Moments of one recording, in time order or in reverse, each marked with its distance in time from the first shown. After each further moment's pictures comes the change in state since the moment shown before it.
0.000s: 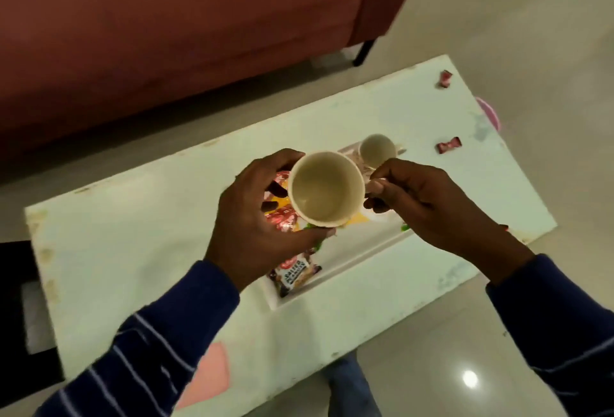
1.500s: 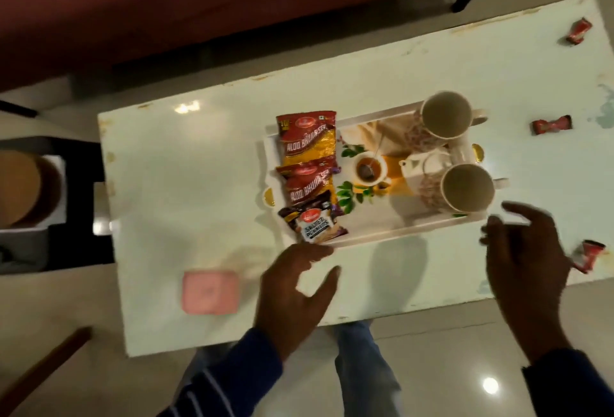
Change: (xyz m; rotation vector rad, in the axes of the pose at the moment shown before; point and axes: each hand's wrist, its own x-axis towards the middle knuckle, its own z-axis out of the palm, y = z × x) left_hand -0.146 -0.032 0.111 0.025 0.301 -0.329; right_hand -0.071 0.161 0.010 -0.194 0.526 0.293
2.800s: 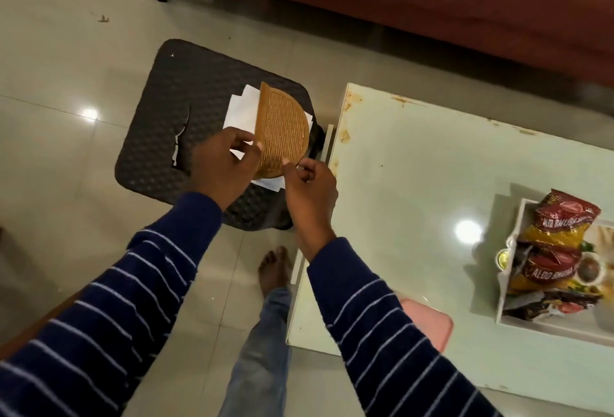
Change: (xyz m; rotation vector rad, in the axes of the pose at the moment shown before) left_hand 0.094 -0.261 -0.483 0.272 0.307 -0.533; right_hand -0.292 -0.431 0.495 0.238 -0.615 0.217
